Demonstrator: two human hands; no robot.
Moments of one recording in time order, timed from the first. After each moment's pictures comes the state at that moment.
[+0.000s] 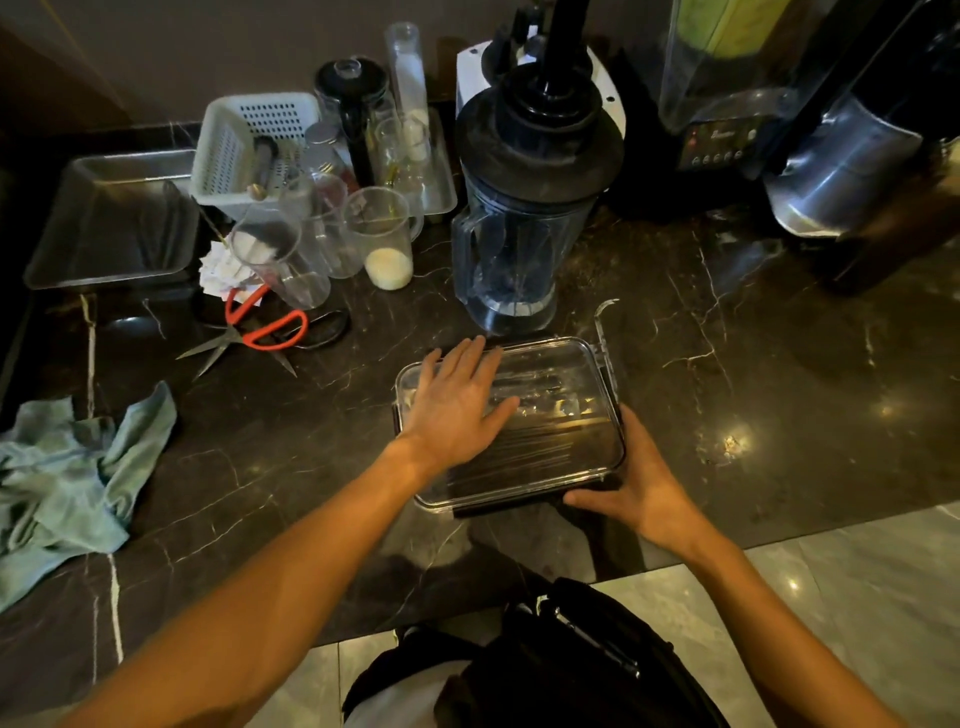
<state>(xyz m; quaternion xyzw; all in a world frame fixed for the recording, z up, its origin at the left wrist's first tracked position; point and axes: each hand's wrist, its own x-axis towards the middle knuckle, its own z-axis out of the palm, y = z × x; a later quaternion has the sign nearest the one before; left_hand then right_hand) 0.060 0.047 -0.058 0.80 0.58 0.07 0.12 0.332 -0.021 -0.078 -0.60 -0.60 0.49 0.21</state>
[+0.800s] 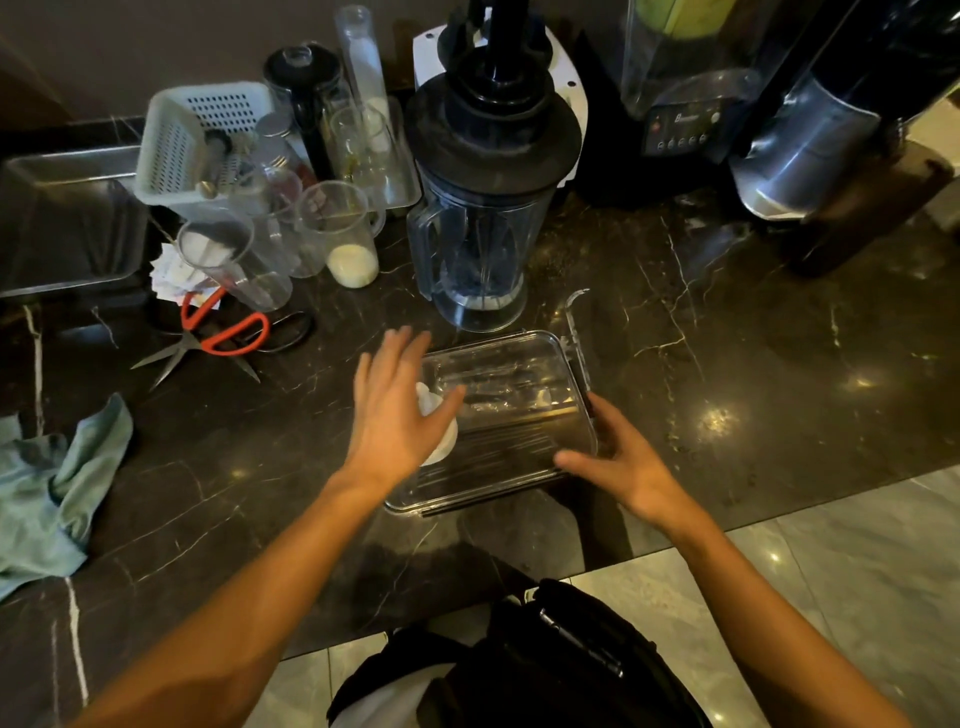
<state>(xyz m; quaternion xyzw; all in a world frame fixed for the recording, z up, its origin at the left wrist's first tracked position) 0.049 0.030 -0.049 0.69 0.65 0.24 0.21 0.345 -0.012 -0.069 -0.59 -0.52 0.57 0.26</state>
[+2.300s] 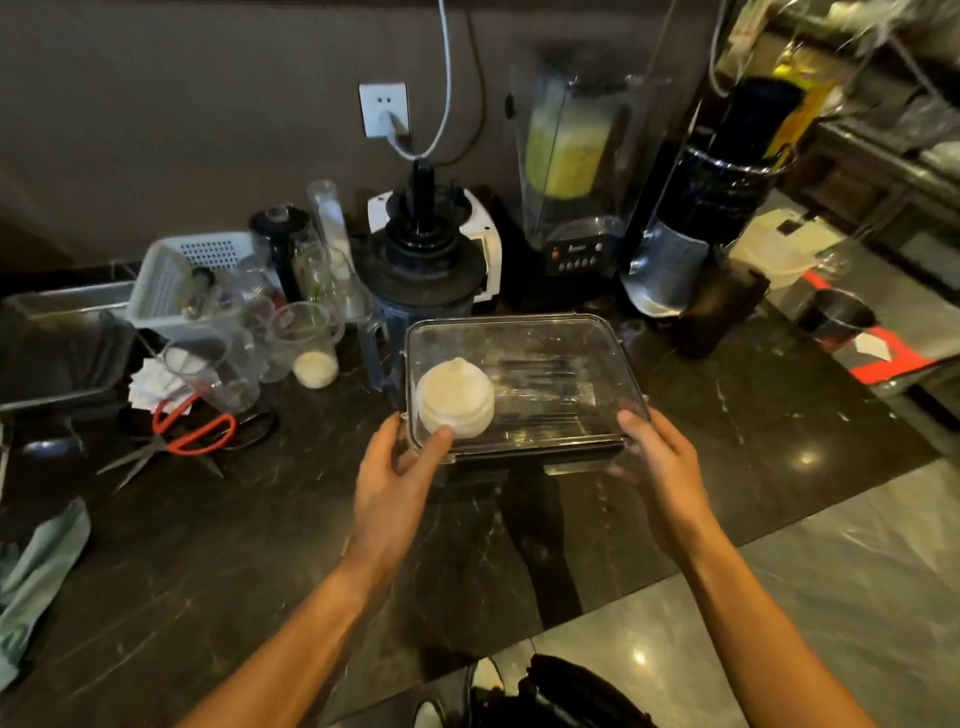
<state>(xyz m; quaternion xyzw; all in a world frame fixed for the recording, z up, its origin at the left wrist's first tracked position) 0.117 -0.025 0.049 0.43 0.53 0.49 0.54 0.392 -0.025 0.051 -0.61 -0.35 0.47 0.54</state>
